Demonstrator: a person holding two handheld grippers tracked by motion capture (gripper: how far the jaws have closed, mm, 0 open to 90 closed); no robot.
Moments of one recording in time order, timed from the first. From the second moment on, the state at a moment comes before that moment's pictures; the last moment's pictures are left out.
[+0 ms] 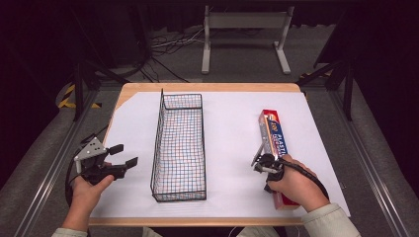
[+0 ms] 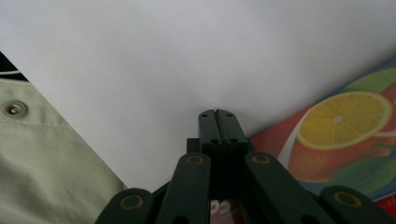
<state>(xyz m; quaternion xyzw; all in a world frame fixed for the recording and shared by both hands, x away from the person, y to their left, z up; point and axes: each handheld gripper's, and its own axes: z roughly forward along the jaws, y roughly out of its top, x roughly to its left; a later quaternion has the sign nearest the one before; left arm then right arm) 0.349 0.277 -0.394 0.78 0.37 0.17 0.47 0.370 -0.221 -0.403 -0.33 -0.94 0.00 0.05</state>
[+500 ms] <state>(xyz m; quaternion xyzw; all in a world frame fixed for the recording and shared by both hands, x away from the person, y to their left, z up) 0.350 0.275 -0.395 0.78 0.37 0.16 0.47 0.366 -0.261 -0.399 -0.39 -0.92 0.03 0.02</state>
